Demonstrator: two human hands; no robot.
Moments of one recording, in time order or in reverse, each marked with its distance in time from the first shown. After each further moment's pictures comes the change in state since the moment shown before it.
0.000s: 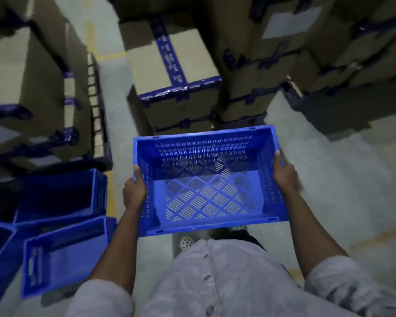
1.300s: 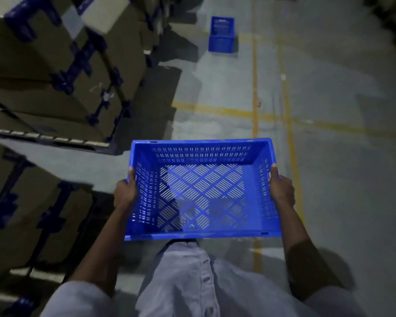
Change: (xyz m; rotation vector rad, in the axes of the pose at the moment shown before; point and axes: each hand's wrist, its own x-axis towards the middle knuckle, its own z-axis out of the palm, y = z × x) left_hand -0.276 0.509 0.664 0.486 -0.700 0.817; right_hand 0.252 0.360 -0.371 0.558 0.593 0.840
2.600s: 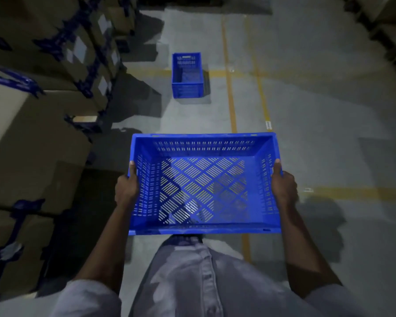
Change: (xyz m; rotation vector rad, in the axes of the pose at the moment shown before) left_hand 0.455 0.757 0.369 0.022 -0.070 0.082; right_hand 0.718 -0.528 0.013 0.073 0.135 0.080
